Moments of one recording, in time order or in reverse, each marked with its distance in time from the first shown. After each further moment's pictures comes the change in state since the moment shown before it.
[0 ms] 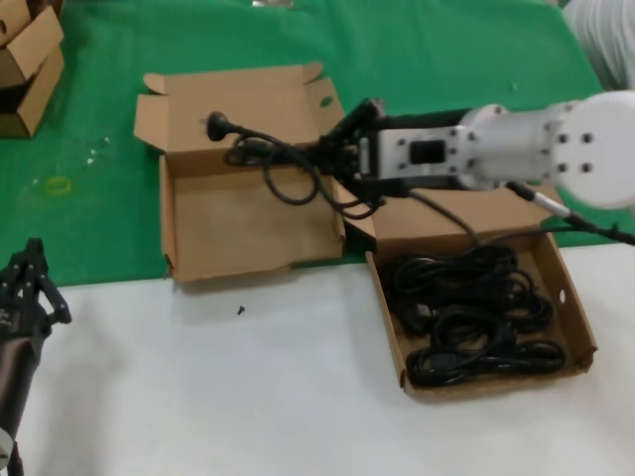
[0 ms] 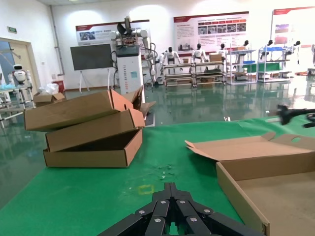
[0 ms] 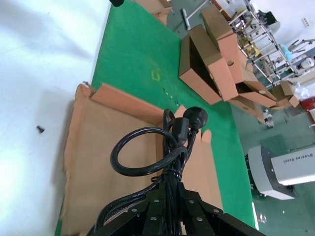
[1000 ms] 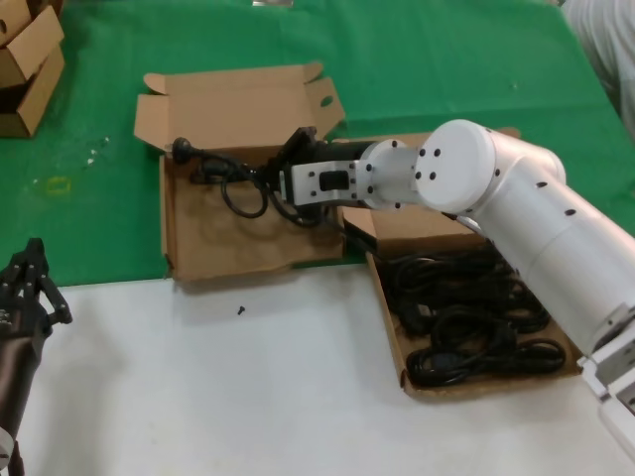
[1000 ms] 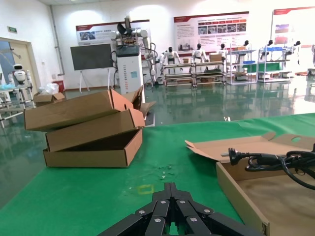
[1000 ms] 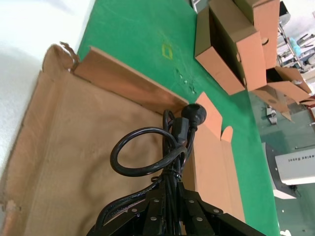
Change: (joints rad) left arm 0.000 0.000 0.000 0.000 0.000 0.000 0.000; right arm 0.138 -0.356 -0.071 -0.657 0.024 0.307 -0.366
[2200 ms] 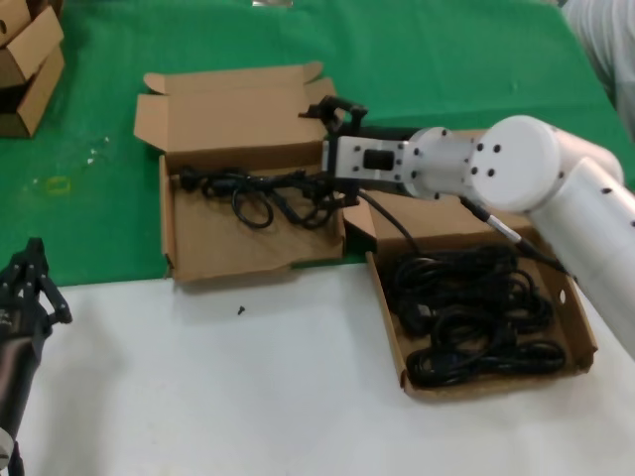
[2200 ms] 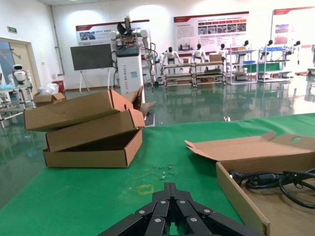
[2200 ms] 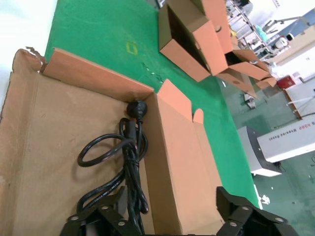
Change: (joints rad) left arm 0.000 0.000 0.000 0.000 0.000 0.000 0.000; right arm -0.065 0.112 0.057 0.148 0.039 -0.011 0.118
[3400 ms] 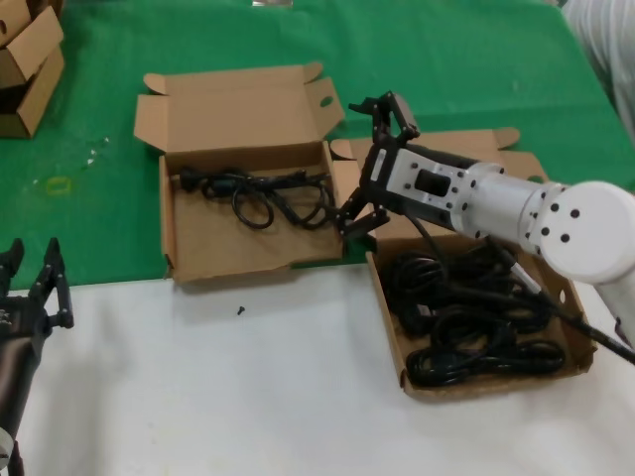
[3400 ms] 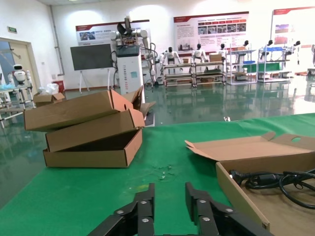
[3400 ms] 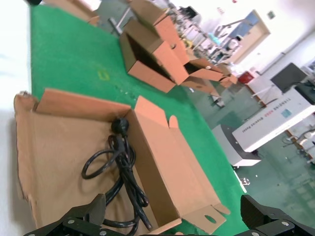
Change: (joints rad) left arm 0.000 0.000 0.000 0.000 0.000 0.000 0.000; right arm -0.264 0.144 0.134 0.367 0.040 0.036 0.191
